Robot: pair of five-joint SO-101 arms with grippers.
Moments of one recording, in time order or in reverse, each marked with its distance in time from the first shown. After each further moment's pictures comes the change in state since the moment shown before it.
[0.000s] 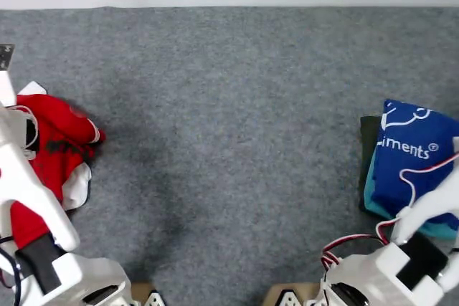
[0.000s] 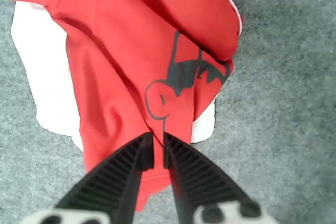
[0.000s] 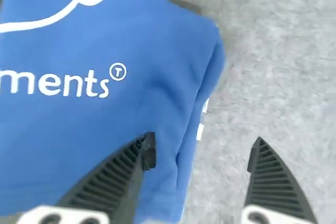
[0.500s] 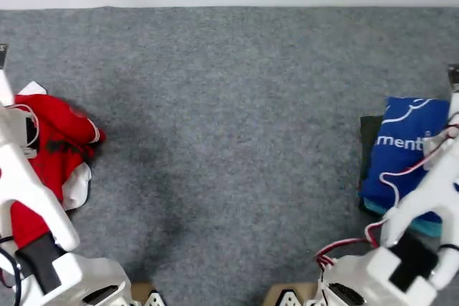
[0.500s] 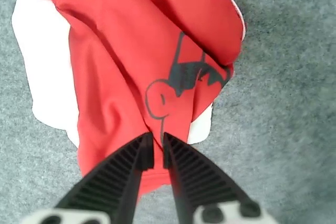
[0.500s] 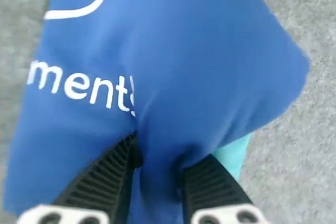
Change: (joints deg) left arm 0.0 0.0 0.0 0.0 2.9; right arm -4.7 -1.6 13.3 -8.7 -1.8
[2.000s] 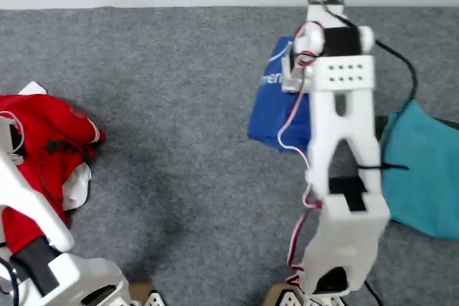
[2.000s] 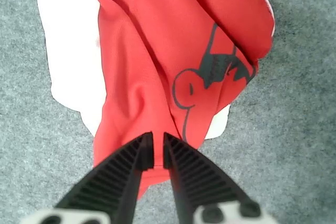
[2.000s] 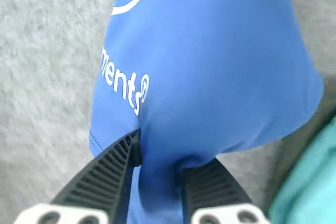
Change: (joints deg) left arm -5.0 0.0 0.0 0.0 1.8; right arm -45.5 19.6 -49.4 35.6 -43.0
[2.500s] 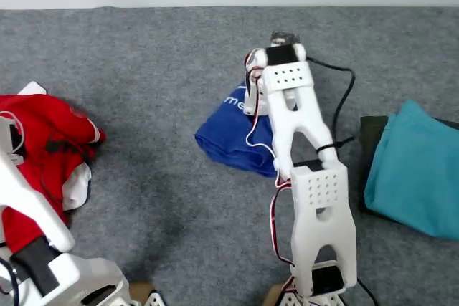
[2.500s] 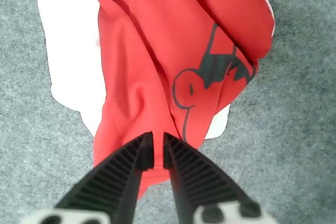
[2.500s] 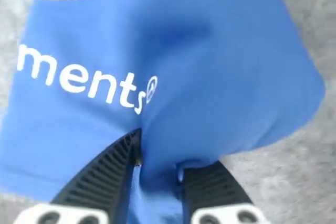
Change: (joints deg) left arm 0.0 0.0 0.0 0.0 0.0; right arm -8.9 27.9 -10.6 -0.1 -19.4
